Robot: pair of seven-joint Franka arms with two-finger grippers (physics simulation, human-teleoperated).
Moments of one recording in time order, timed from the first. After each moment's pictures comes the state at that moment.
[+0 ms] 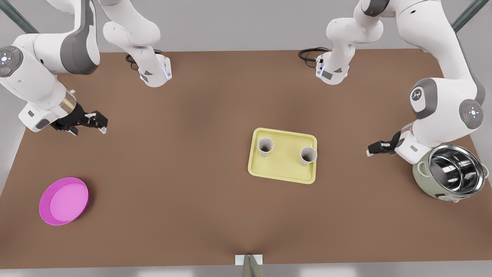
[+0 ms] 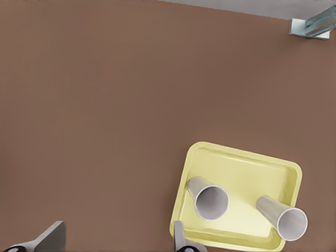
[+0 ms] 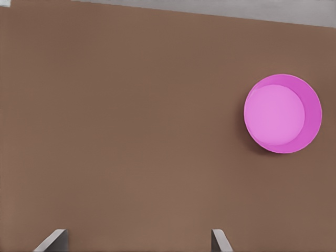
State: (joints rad) left arm -0.05 0.26 0.04 -1.49 -0.17 1.71 -0.04; right arm -0.03 0.02 0.07 -1.59 -0.03 1.65 -0.04
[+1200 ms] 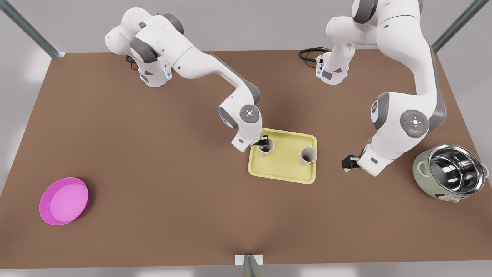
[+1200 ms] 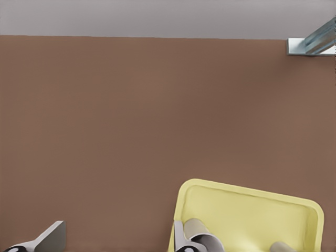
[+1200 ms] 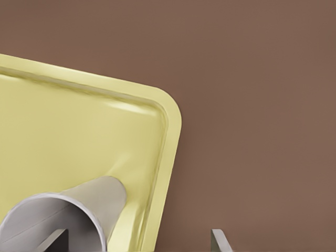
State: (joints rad) left arm -0.21 0.36 0.03 -1.44 -0.01 1.87 -0.18; right arm 0.76 0.79 0.10 -1.31 -0.03 2.13 0.81
